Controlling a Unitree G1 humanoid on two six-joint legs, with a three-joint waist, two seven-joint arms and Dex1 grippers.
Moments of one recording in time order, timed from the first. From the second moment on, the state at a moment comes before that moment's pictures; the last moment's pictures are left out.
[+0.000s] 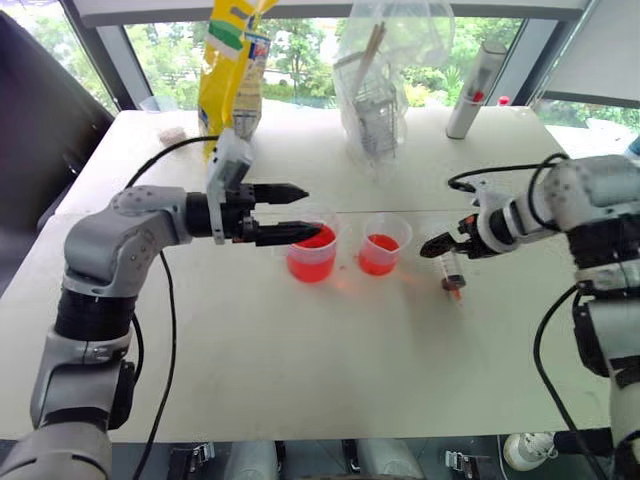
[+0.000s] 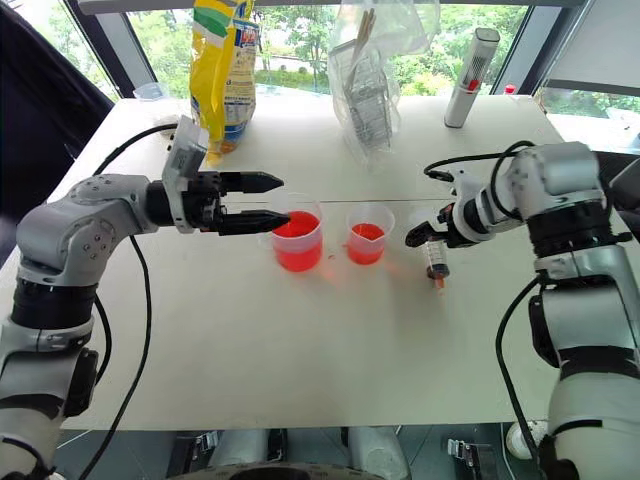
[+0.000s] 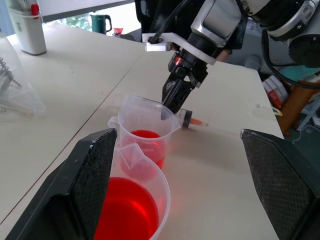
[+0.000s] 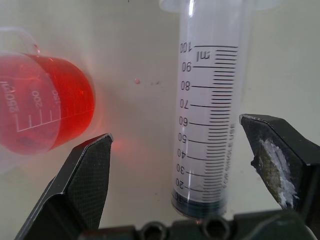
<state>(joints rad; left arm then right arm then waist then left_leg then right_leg) -0.71 0.64 -0.01 -0.14 -0.67 0.80 -1.06 -1.10 -0.78 0.30 0.53 0.69 1.57 0.36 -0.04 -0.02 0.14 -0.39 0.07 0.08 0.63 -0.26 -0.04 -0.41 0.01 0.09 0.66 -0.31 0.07</state>
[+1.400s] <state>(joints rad) -0.94 0.68 0.02 0.15 -0.61 0.67 -1.14 -0.96 -0.46 -0.18 -0.37 0.38 0.93 0.67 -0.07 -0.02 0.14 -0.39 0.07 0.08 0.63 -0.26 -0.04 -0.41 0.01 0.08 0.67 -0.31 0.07</state>
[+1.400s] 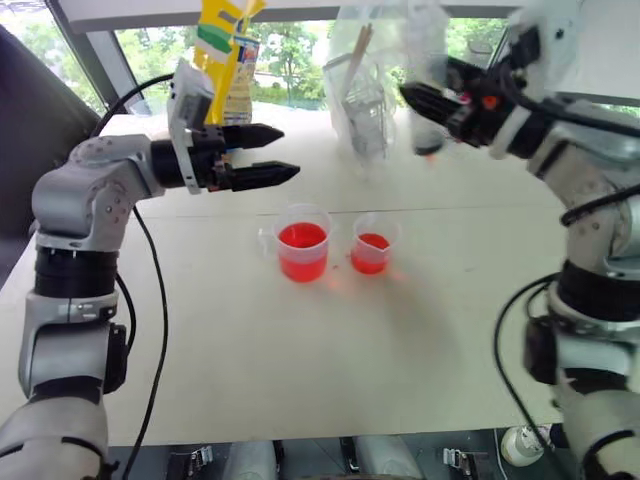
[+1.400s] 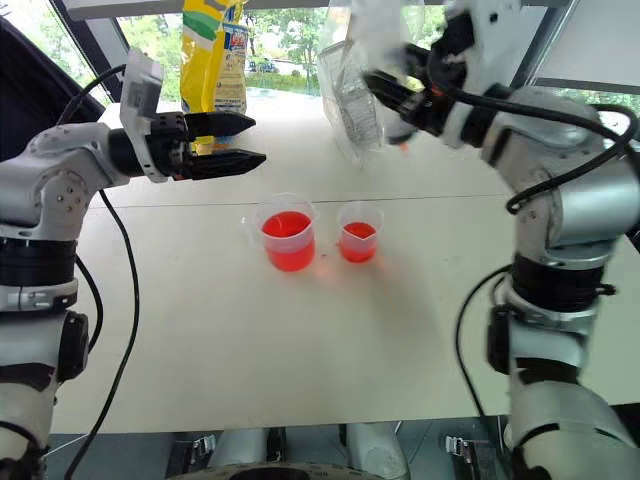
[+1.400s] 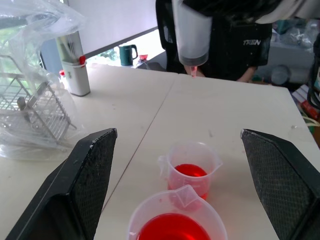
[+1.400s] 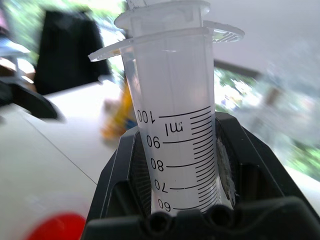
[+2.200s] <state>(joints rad) -0.94 0.79 0.04 0.10 -0.60 0.71 -1.17 -0.60 -0.04 0.08 0.05 0.34 0.27 0.65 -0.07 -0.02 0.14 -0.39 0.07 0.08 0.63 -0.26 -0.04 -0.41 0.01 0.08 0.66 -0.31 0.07</state>
